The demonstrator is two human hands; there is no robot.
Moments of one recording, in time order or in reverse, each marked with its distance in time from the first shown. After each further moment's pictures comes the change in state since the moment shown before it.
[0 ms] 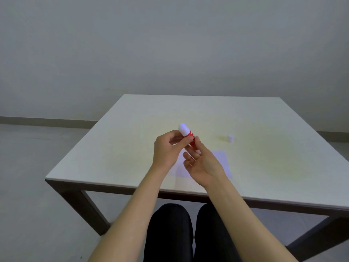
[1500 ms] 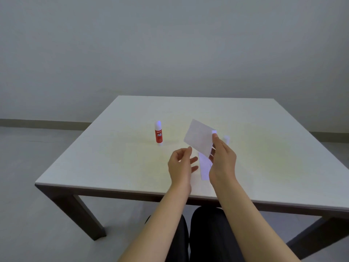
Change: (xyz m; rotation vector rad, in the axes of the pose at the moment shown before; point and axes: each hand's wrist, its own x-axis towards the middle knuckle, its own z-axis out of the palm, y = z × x) left_hand -0.027 -0.016 0.061 -0.446 0.285 -0.471; right_hand -0.016 -0.027 -0.005 -0.098 0.401 -0.417
